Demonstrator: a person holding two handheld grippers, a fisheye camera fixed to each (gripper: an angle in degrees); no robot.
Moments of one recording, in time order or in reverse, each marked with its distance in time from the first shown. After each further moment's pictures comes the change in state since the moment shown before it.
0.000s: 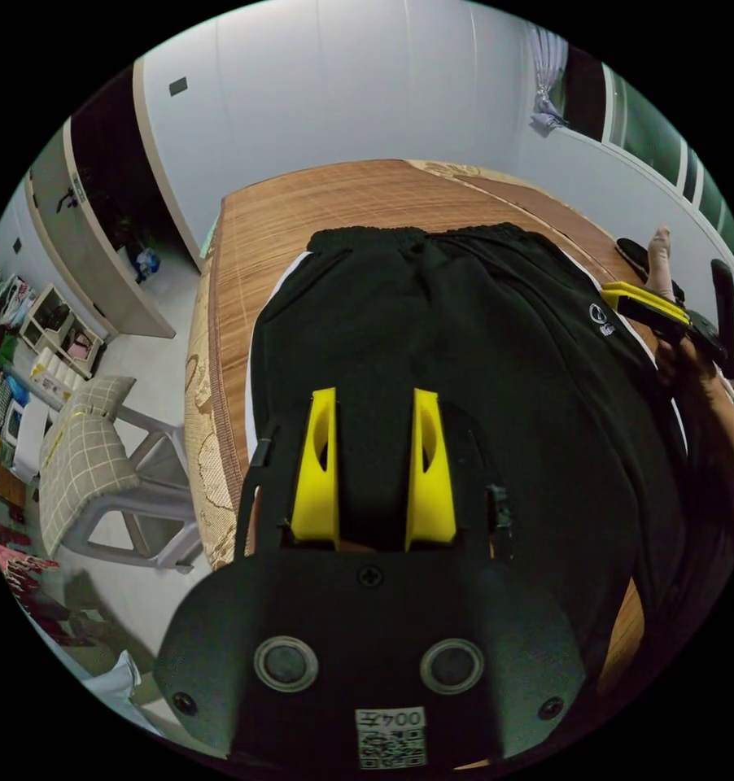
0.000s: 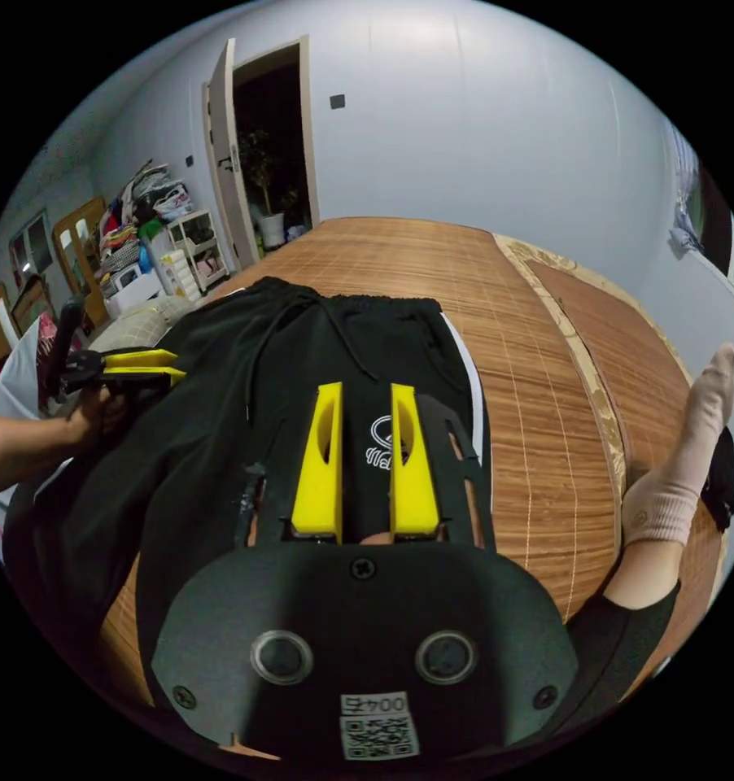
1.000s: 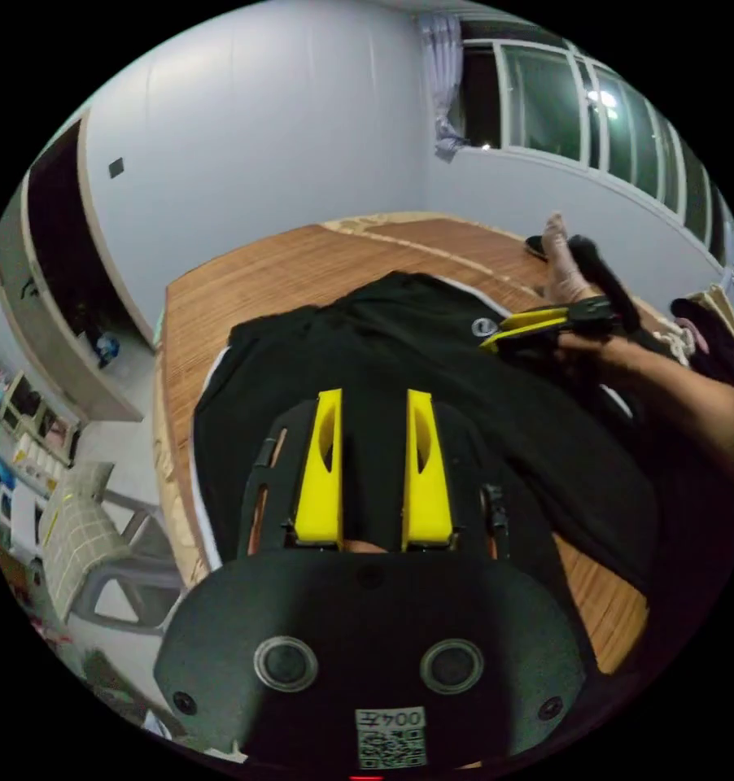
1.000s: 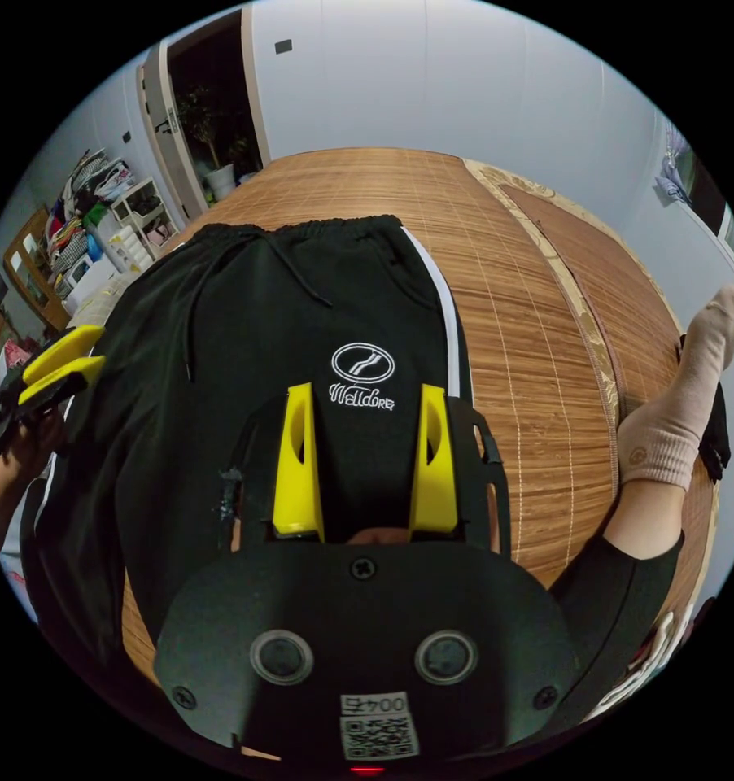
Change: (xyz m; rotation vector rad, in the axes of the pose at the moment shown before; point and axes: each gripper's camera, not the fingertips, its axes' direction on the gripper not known) left arm 0.072 -0.070 -0.037 0.186 0.058 0.179; right arm 0.043 0.032 0.010 -0.243 0.077 0.121
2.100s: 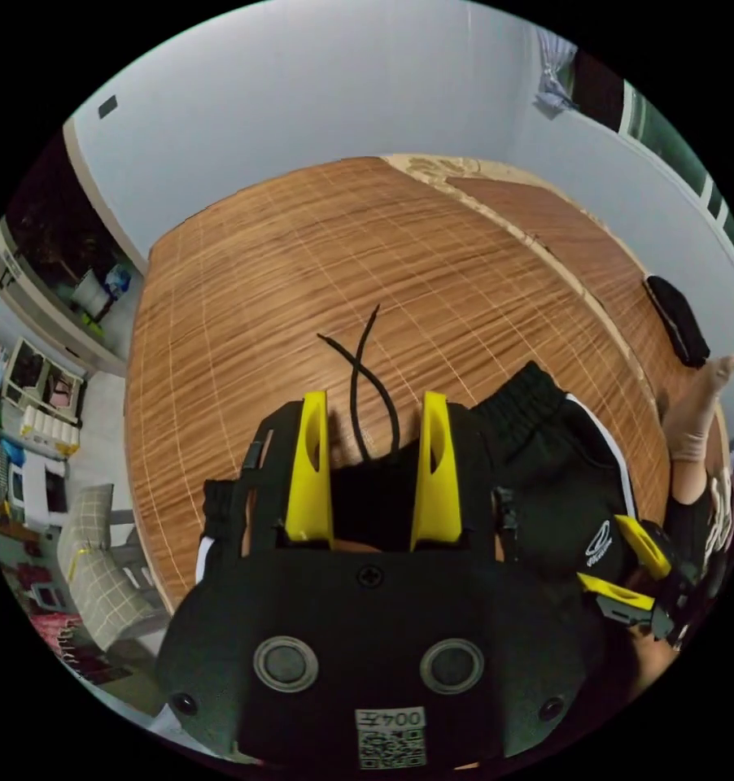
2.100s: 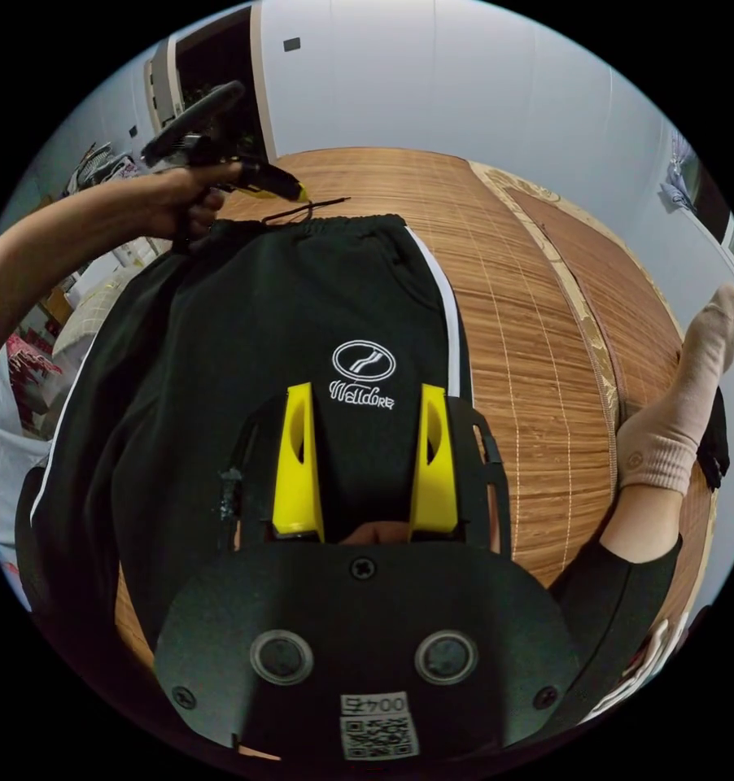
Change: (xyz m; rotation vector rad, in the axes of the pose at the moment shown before) left arm -0.058 -0.256 0.173 -0.285 -0.036 -0.134; right arm -0.013 0.039 -0.040 -0.002 -0.003 -0.024
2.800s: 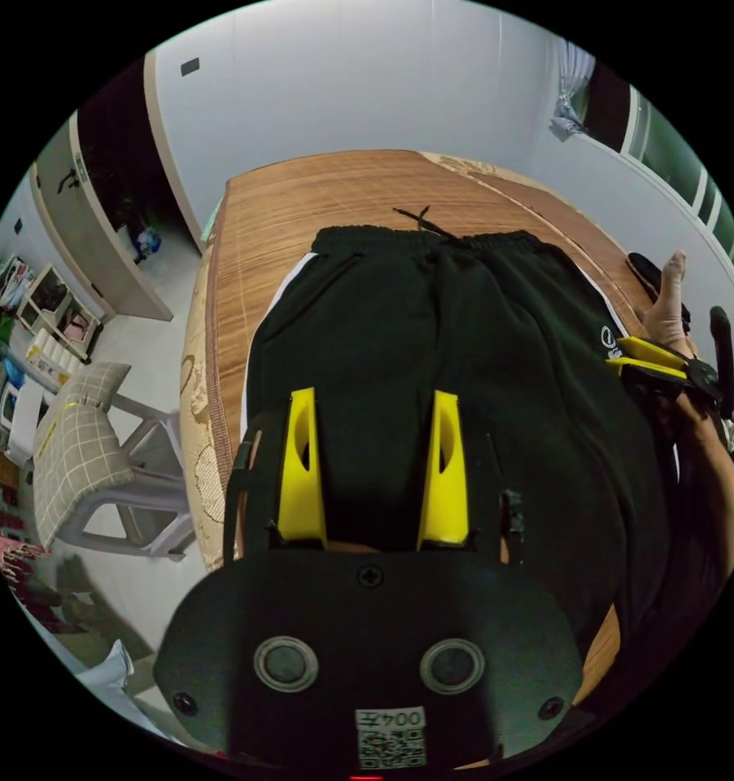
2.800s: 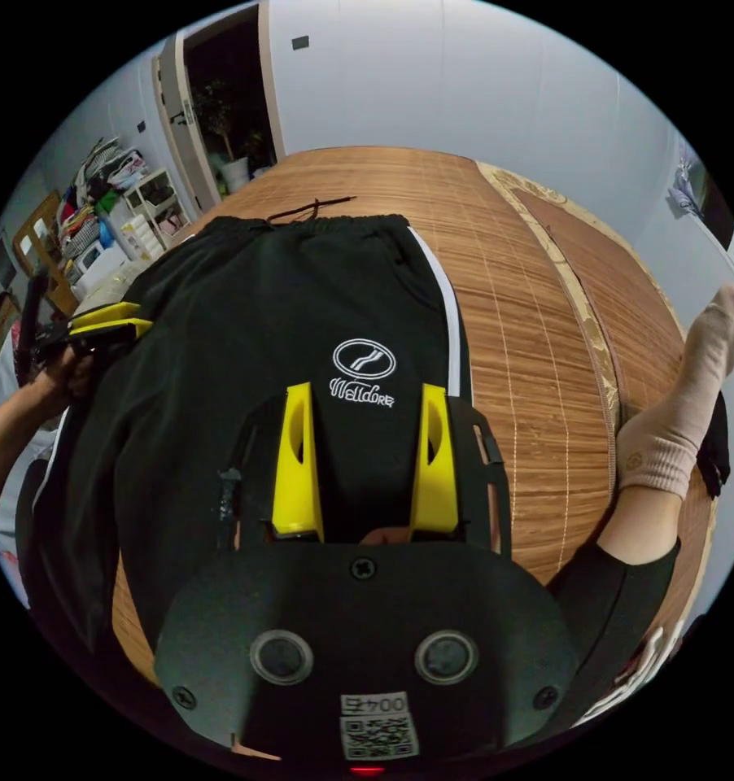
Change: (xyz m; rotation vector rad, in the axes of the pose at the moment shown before) left arm -0.059 0.321 -0.103 0.054 0.021 -0.093; right arm -0.016 0.041 -0.049 -0.008 -0.020 -0.024
